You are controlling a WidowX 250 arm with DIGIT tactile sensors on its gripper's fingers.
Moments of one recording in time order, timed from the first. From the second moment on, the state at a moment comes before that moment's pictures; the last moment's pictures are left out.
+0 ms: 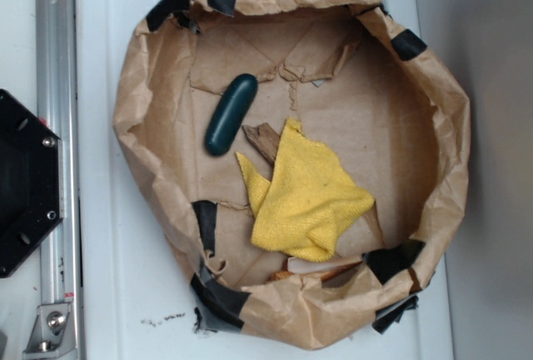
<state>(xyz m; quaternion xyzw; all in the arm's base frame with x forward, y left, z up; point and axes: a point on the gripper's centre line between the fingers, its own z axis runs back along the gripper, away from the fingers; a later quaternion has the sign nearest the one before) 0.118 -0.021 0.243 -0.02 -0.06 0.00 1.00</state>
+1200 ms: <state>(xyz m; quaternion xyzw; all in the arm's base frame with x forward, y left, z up) 0.269 -0.023 0.139 -0.03 -0.03 -0.14 0.99</state>
